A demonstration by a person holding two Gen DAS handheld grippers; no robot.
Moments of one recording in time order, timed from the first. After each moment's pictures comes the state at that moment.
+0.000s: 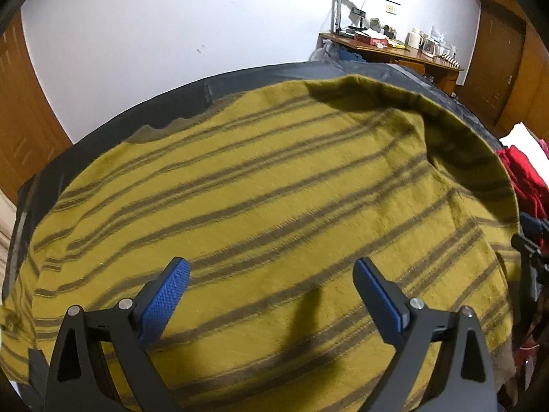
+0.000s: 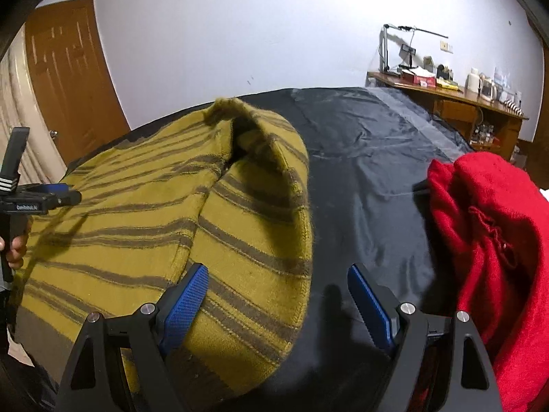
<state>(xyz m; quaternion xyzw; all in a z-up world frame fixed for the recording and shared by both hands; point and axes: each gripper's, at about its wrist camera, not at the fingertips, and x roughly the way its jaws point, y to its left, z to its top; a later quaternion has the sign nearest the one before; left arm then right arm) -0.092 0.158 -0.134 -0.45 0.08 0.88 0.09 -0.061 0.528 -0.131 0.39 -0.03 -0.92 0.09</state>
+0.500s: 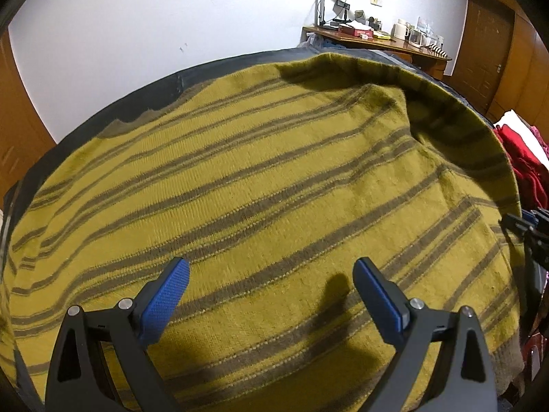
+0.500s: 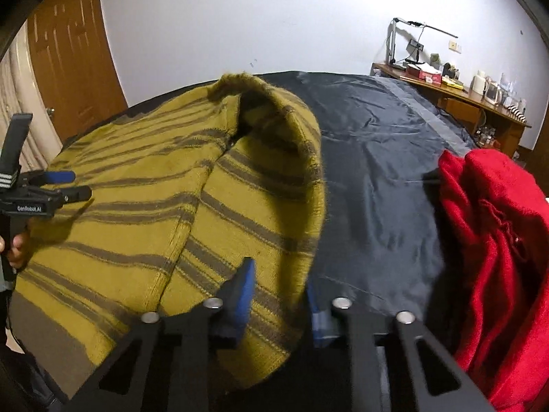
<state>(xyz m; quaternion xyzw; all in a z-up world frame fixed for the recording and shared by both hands) -0.092 0.177 -0.160 -0.46 0.08 0.88 0.12 -0.062 0.516 -0.138 0.41 0.00 -0.91 0.09</state>
